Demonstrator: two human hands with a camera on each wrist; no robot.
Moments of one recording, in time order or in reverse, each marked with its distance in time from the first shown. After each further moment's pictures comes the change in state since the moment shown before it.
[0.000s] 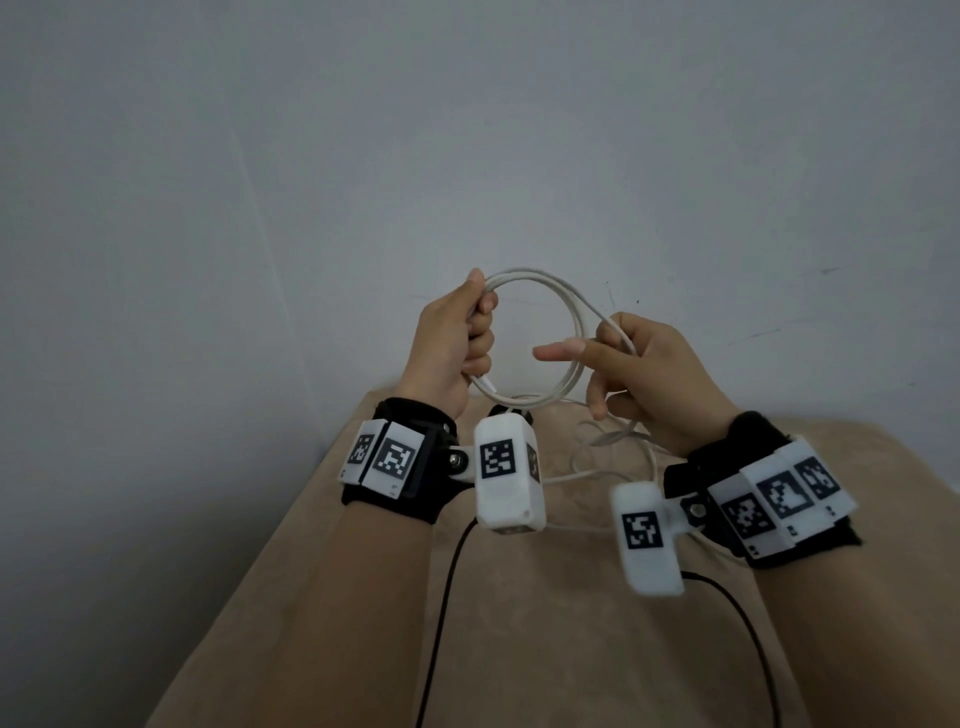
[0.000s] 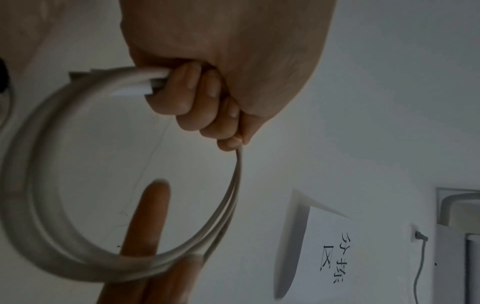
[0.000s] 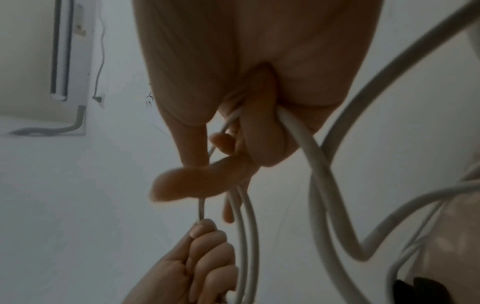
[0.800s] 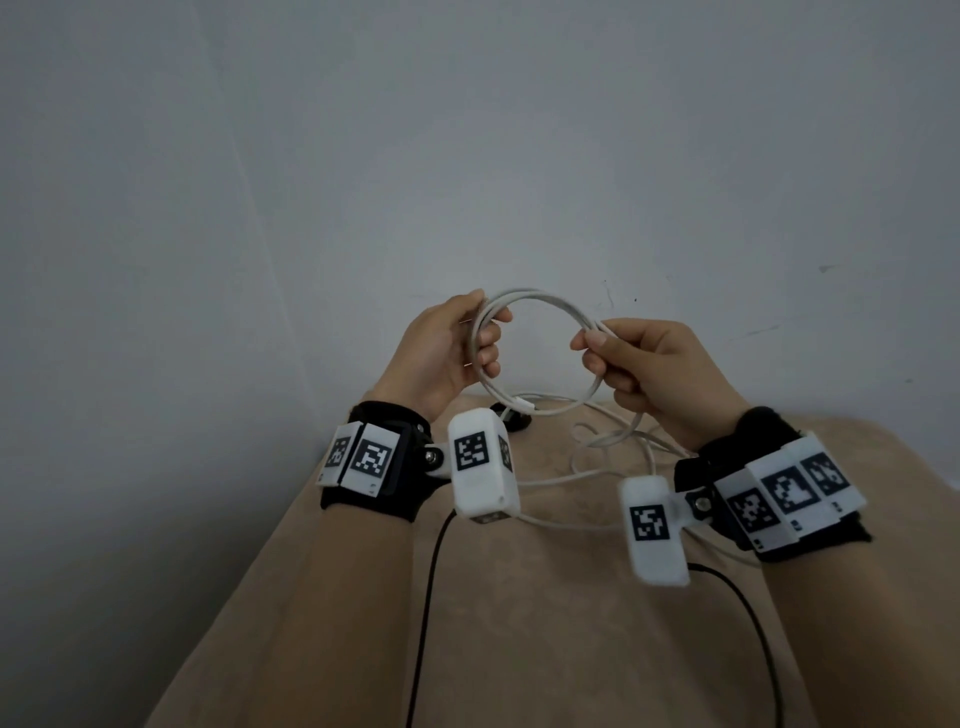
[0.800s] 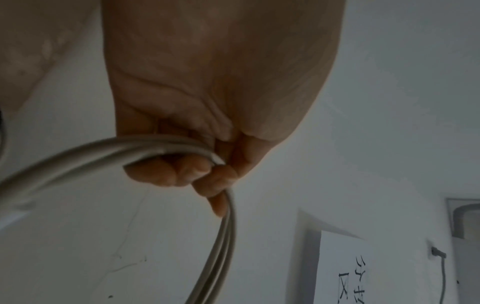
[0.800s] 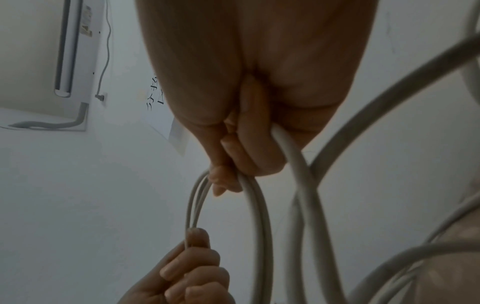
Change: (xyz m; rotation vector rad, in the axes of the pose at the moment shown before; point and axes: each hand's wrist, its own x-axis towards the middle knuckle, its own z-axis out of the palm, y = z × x) left_hand -0.002 0.001 -0.013 -0.015 -0.171 -0.128; right_hand 0.003 0.009 -0.015 -0.033 0.004 -0.013
